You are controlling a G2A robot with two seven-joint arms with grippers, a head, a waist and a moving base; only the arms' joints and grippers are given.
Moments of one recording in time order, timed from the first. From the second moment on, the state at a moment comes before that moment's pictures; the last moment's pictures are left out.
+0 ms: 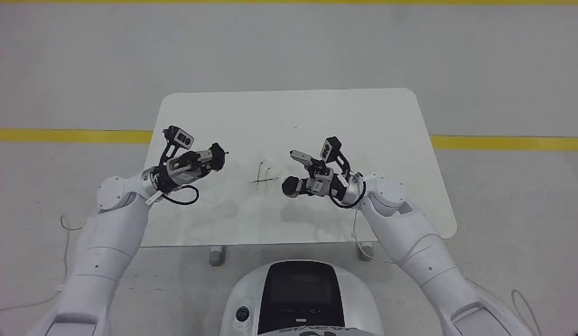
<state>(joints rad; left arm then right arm) 1.20 -1.07 -1.39 -1.10 -0.84 -0.34 -1.39 -1.18 -1.34 1.04 -1.18 0.62 -0.06 0.94</state>
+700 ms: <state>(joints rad) 1.16 -1.07 -1.52 -1.05 -0.80 -0.34 -1.39 -1.18 -1.34 1.04 -1.18 0.62 -0.06 0.94</state>
